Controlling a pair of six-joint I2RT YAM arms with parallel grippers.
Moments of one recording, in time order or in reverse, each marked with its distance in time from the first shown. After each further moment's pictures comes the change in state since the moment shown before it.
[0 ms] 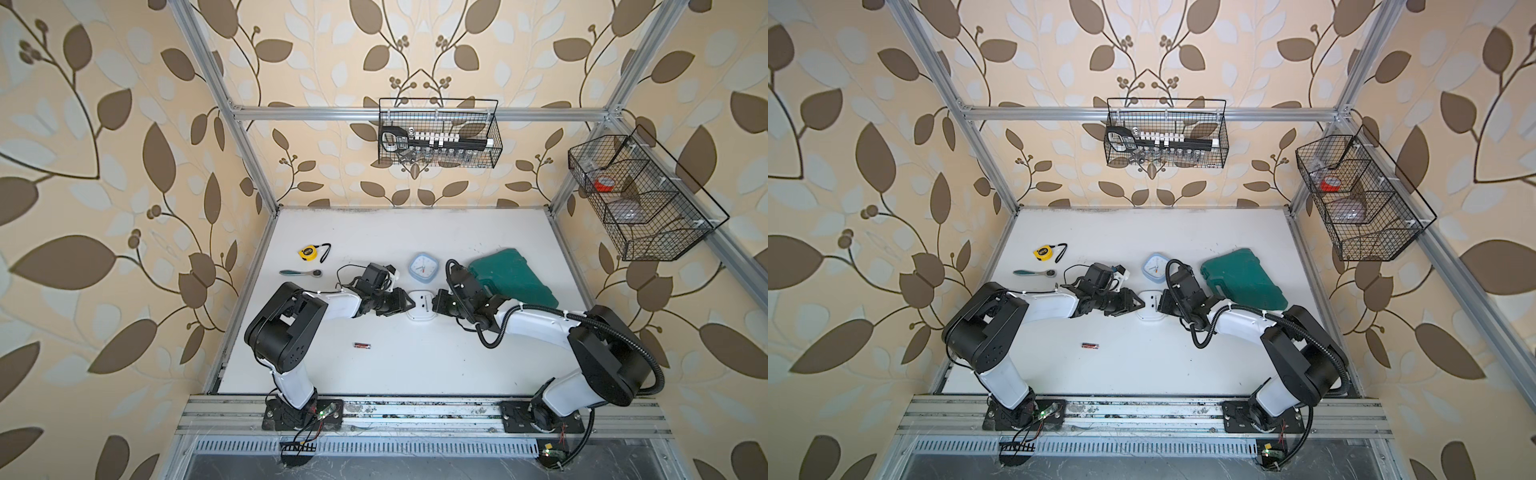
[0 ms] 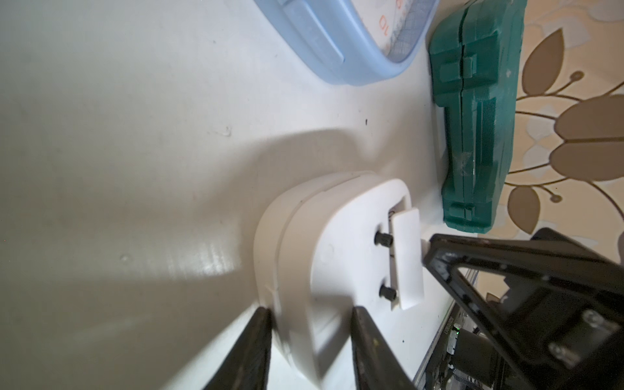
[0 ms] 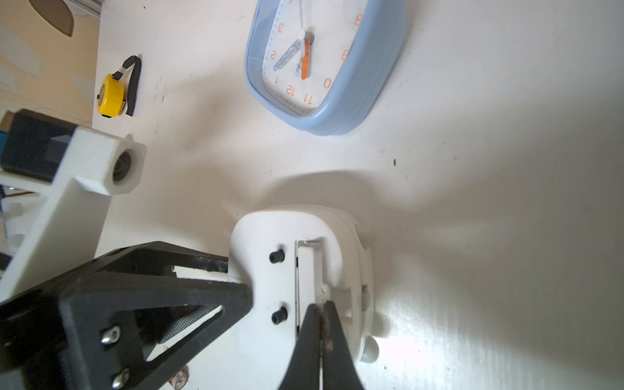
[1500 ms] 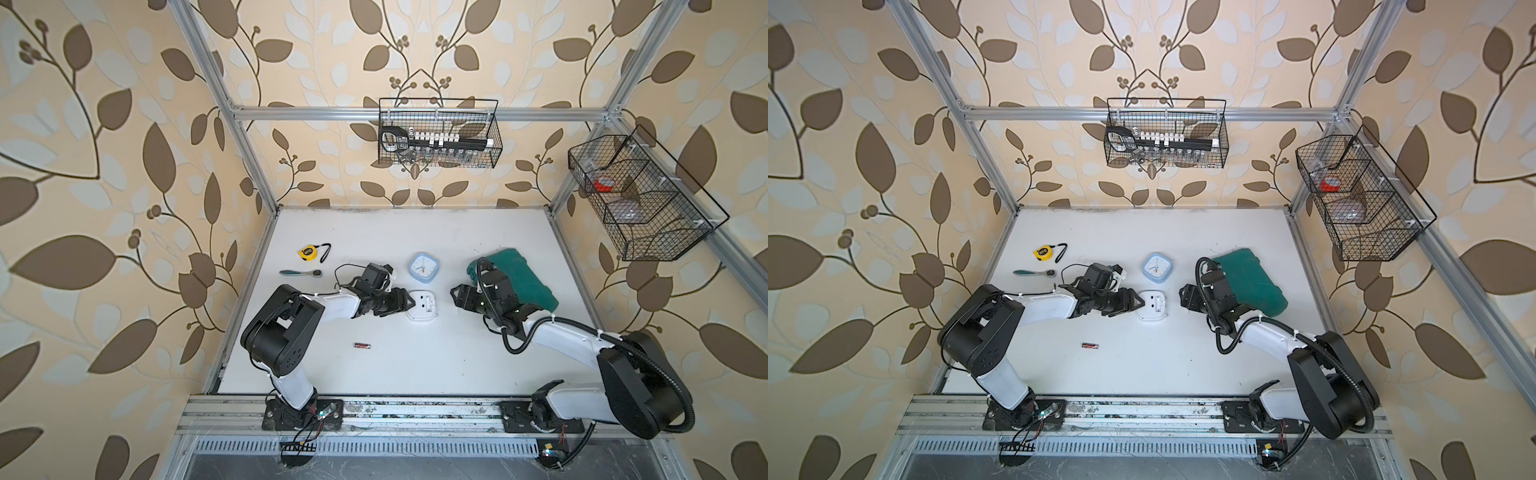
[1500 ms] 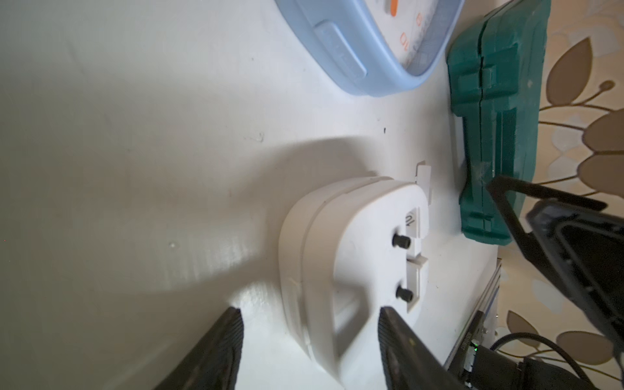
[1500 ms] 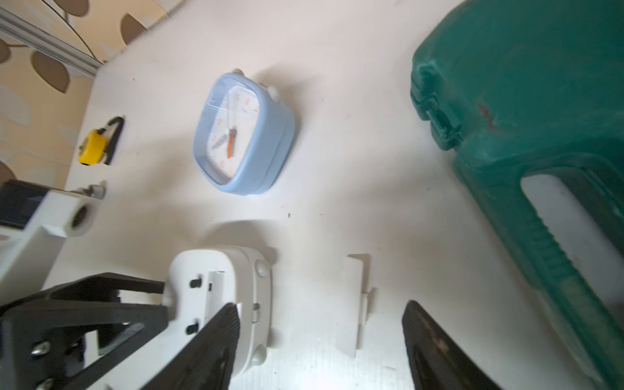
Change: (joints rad) left arm 0.002 -0.050 -0.009 -0.049 -0.089 0.008; right arm -0.197 -0.216 -0.181 0.071 -0.007 -0.219
